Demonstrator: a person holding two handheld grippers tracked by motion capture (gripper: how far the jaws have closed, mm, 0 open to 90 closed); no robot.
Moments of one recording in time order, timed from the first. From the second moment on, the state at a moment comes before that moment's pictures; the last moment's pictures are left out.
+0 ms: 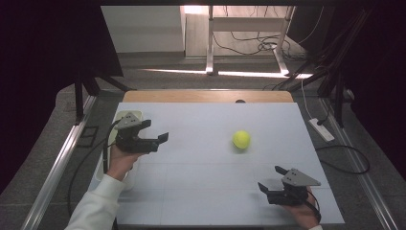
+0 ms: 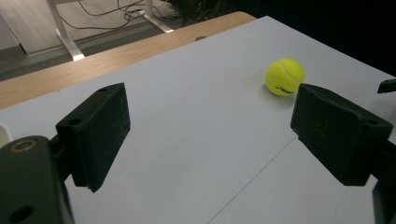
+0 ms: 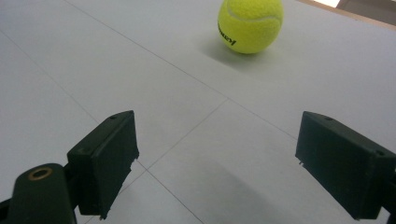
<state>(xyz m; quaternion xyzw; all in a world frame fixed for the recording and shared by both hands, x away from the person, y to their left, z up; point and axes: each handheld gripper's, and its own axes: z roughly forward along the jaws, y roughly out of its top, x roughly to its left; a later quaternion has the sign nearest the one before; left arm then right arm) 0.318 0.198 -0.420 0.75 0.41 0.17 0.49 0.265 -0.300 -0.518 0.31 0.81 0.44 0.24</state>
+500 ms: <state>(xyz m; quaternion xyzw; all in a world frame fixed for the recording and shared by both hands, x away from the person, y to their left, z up) 0.319 0.180 -0.423 0.76 0.39 0.17 0.49 0.265 -0.300 -0.518 0.31 0.81 0.44 0.24</state>
